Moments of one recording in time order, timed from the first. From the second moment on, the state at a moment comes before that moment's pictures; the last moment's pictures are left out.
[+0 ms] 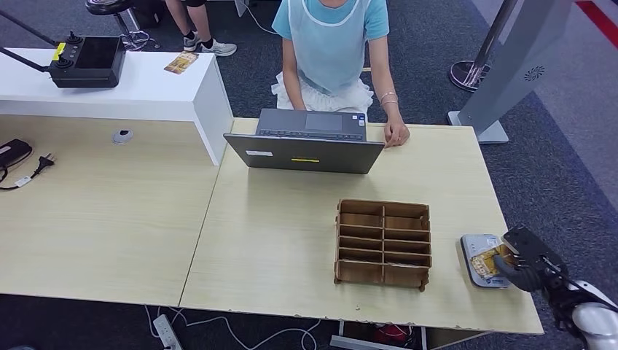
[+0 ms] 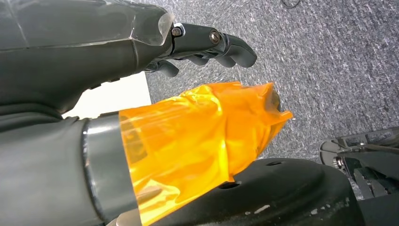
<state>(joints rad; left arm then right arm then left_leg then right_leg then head) -0.07 -0.20 1.00 -0.23 -1.40 0.20 0.05 -0.10 -0.60 0.08 -1.22 0.15 0.29 0.01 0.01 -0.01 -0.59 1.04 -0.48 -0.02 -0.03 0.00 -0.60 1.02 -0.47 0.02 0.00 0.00</state>
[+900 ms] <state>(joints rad) -0.07 -0.20 1.01 -0.23 -1.39 0.20 0.04 -0.17 -0.63 0.04 -1.31 0.07 0.34 -0.04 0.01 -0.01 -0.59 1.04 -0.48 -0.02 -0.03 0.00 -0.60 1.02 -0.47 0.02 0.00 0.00</state>
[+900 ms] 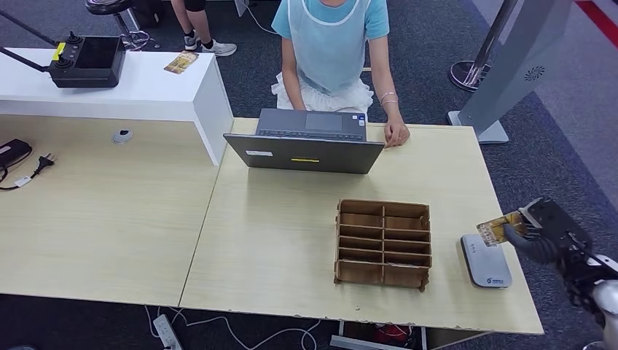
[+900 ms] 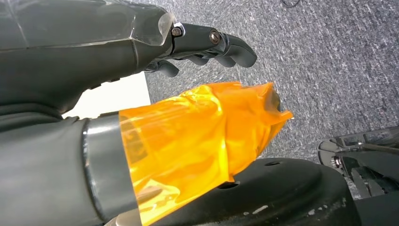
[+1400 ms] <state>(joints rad) -0.07 -0.20 1.01 -0.23 -1.38 0.20 0.03 -0.38 -0.65 0.09 -1.36 0.08 0.34 -0.06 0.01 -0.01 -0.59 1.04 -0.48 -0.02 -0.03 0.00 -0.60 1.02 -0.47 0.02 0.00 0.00</state>
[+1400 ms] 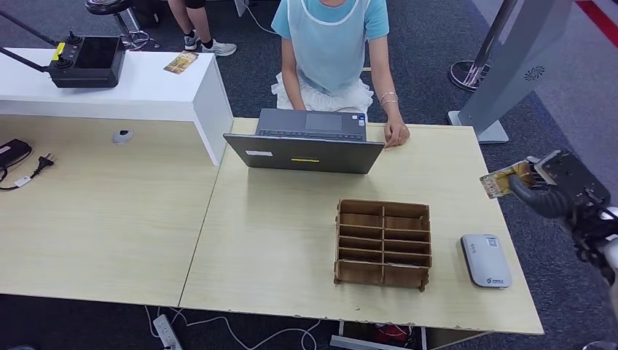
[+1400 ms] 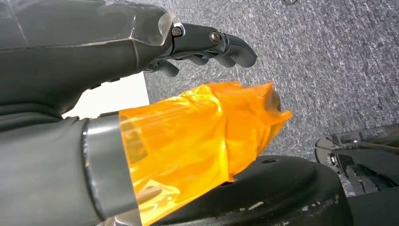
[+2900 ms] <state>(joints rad) -0.08 -0.20 0.98 -0.23 -1.42 0.17 0.03 -1.14 -0.30 0.57 -0.88 0.83 0.07 0.04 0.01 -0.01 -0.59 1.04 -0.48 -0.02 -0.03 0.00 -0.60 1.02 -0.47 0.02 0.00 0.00</state>
